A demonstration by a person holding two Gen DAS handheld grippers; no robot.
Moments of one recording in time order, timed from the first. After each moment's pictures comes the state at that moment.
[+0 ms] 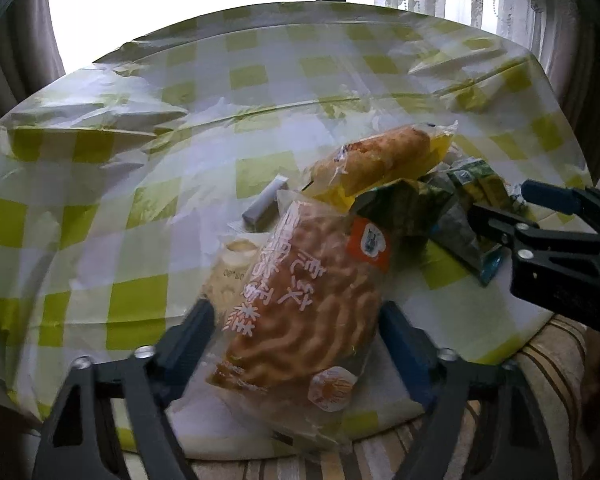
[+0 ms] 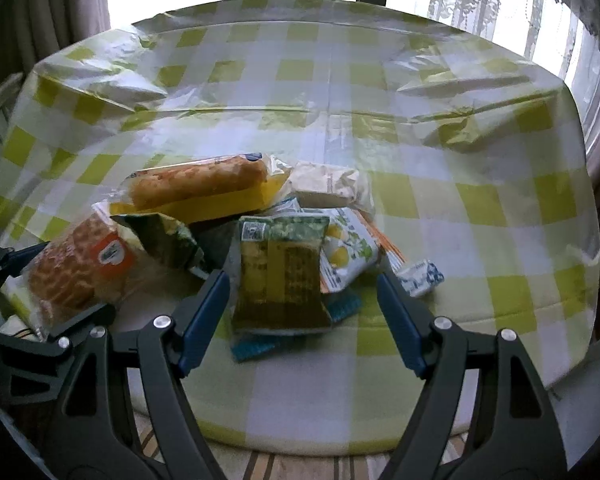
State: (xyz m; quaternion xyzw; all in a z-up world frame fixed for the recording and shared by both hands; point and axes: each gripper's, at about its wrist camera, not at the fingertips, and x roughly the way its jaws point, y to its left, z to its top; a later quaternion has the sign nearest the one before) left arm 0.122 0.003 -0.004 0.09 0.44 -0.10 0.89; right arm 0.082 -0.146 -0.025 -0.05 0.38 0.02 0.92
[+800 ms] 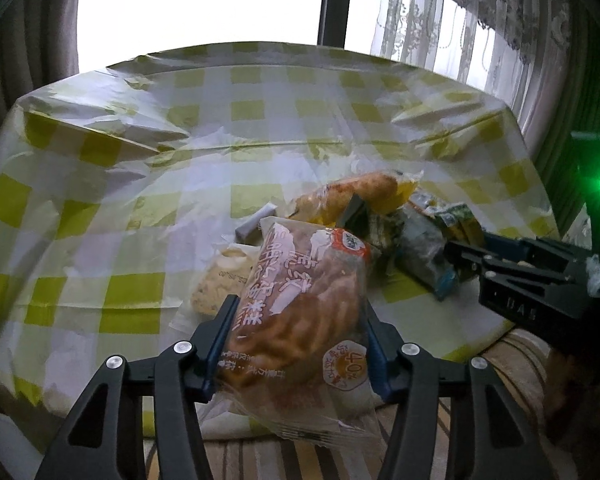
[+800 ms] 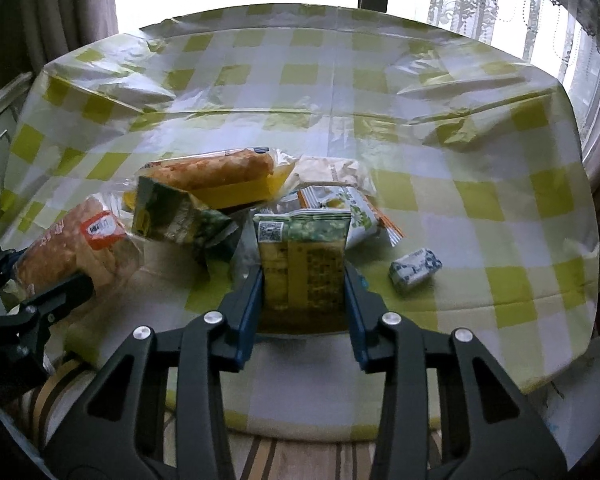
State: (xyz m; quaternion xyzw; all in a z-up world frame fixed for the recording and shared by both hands) left arm 0.089 0.021 0.018 0.01 0.38 -0.14 0.92; right arm 0.061 -0.149 -0.023 -0.05 0.37 0.04 0.93
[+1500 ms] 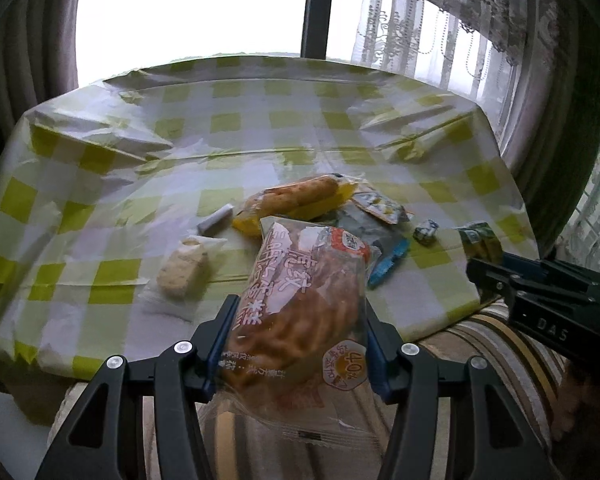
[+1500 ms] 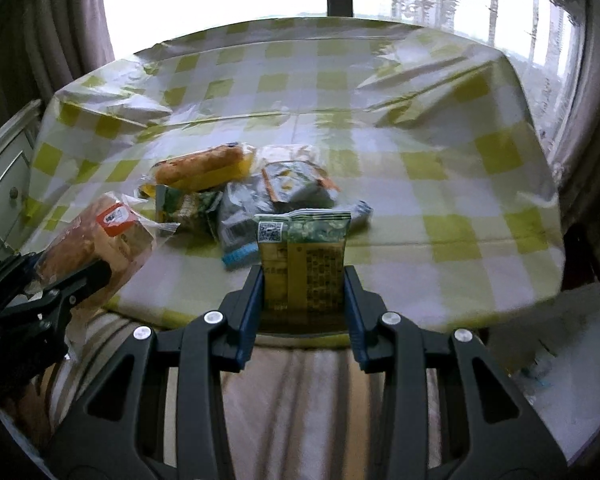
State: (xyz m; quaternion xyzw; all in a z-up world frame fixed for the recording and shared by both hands) left arm 0.043 -0.023 0.039 0.01 0.37 -0.14 0.92; right arm -0.007 -0.199 -0.002 0.00 0.36 0.03 0.93
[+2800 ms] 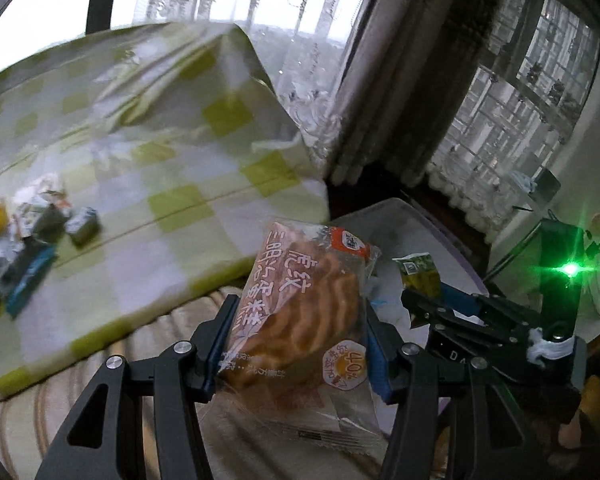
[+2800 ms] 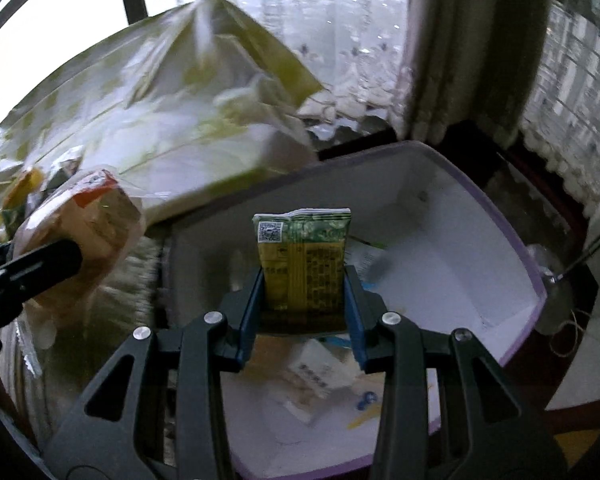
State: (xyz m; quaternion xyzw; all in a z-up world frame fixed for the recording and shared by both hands) left arm -0.004 -0.277 0.036 0.04 0.43 -0.40 0.81; right arm -0.120 -0.439 -0.037 0.11 0.40 -0.19 0.89
